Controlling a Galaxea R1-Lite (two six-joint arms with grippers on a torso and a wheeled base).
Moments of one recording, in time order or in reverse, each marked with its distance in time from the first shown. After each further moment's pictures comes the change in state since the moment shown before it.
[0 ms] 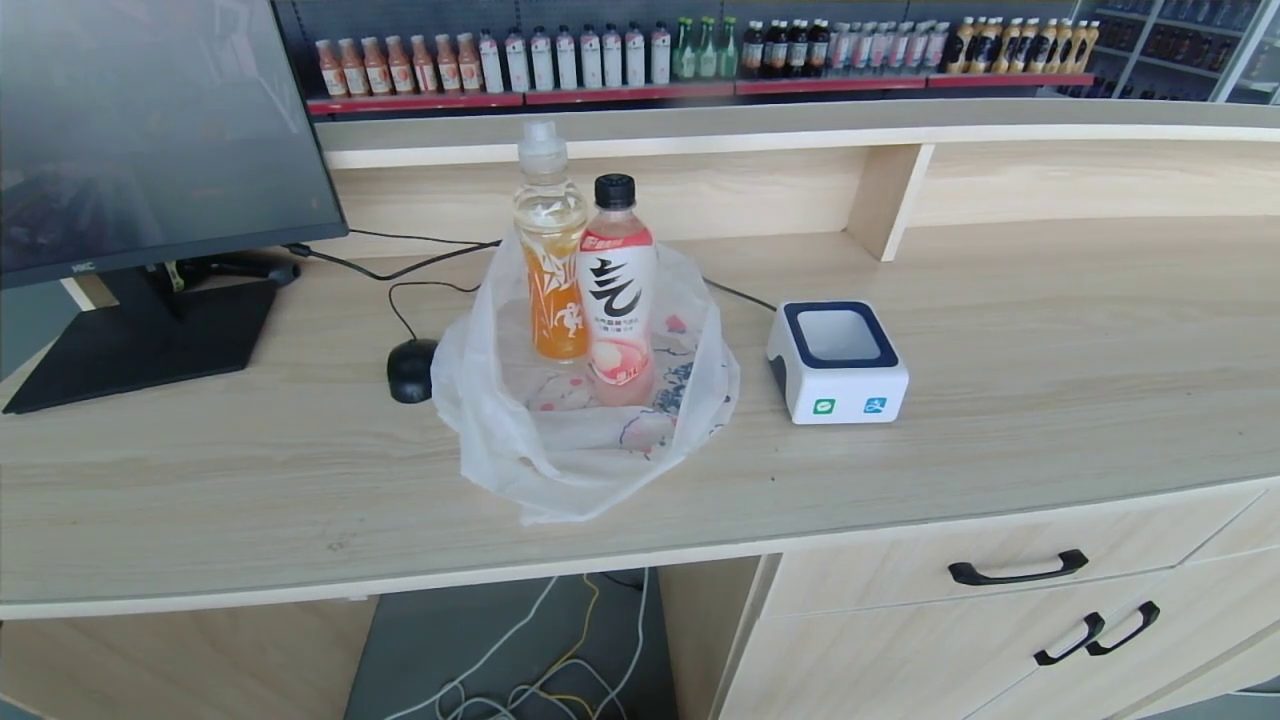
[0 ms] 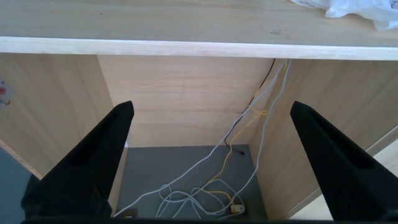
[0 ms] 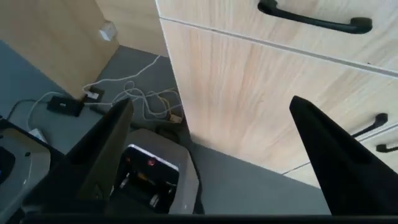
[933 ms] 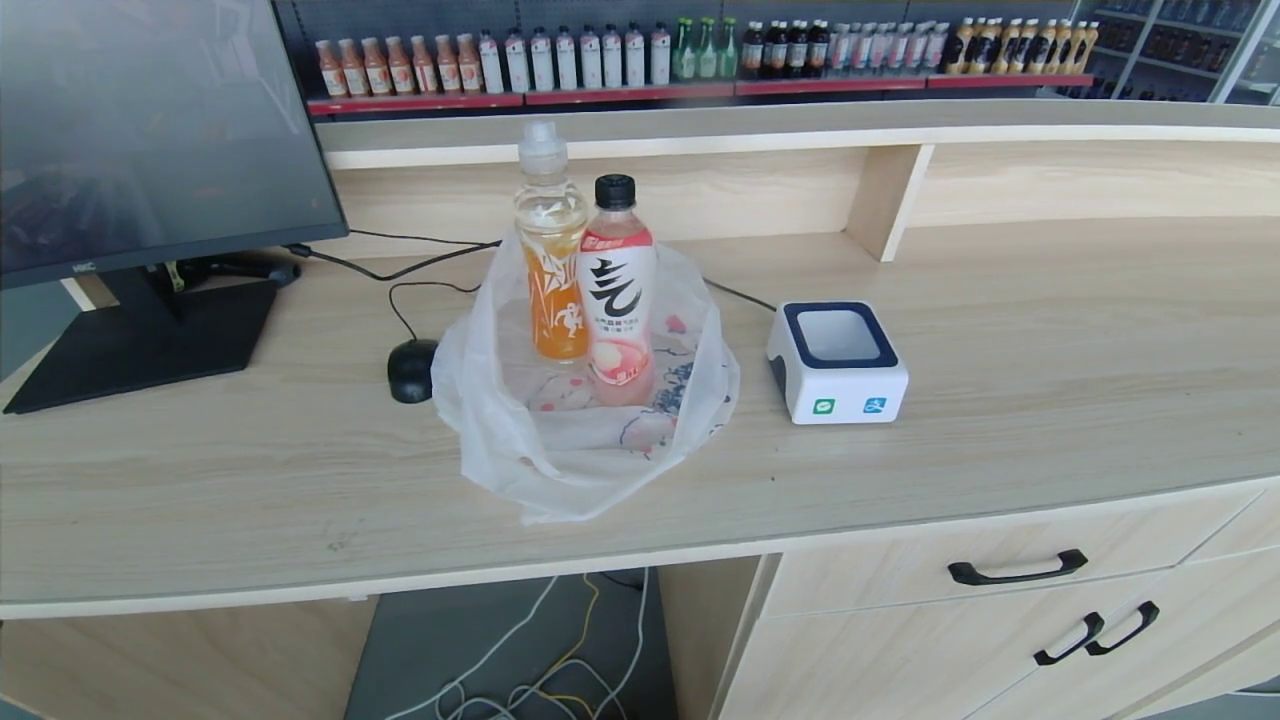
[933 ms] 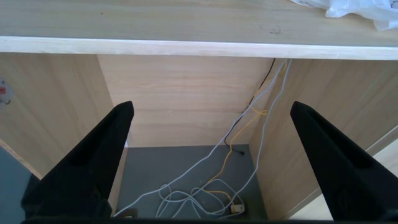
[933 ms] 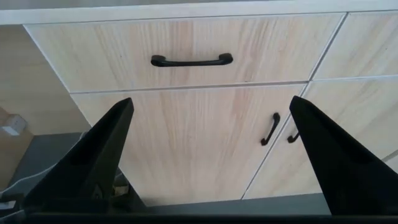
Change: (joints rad) left arm 0.000 0.000 0.000 0.000 0.000 0.000; right arm -0.422 -0.274 0.002 0.007 0.054 -0.010
